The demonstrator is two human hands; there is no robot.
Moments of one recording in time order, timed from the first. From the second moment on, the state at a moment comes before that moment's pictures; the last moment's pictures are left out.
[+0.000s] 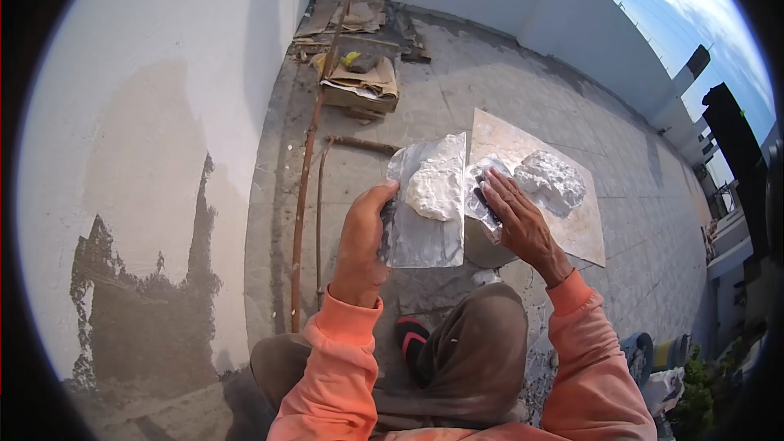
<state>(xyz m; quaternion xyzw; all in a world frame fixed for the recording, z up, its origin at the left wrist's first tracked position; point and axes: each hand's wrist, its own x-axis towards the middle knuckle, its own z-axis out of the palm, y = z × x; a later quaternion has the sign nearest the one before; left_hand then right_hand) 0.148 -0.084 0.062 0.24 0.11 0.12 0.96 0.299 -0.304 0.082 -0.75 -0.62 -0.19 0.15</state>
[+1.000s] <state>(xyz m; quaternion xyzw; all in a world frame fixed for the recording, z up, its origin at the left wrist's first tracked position) 0.145 -0.100 0.061 0.29 0.14 0.19 0.93 0.351 -0.406 0.101 -0.94 -0.19 -0.16 0.25</state>
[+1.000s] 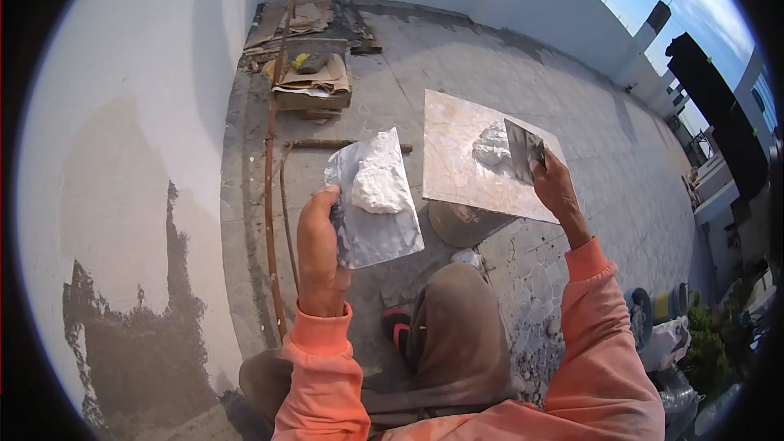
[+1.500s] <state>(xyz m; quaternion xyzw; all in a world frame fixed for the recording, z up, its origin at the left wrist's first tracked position) 0.178 -0.127 0.034 0.43 0.12 0.25 0.86 0.375 -0.425 0.043 -0.69 0.15 0.13 0.70</state>
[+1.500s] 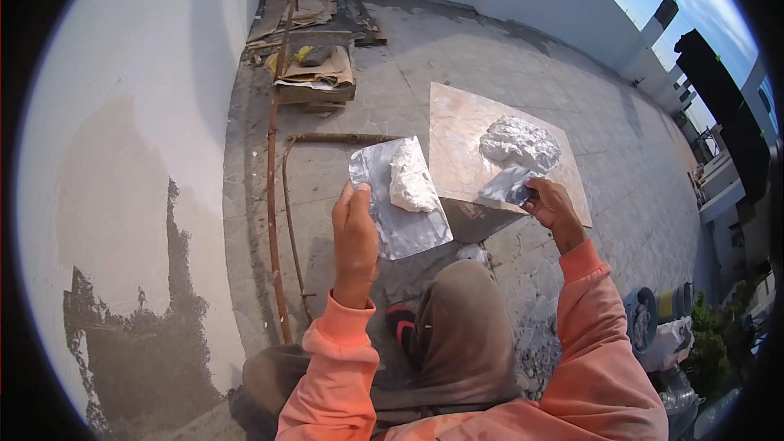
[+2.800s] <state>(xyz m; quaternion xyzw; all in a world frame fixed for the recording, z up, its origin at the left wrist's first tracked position) 0.162 -0.124 0.049 0.41 0.13 0.33 0.84 0.499 -0.335 -0.076 -0.53 0.21 -0.13 0.81</state>
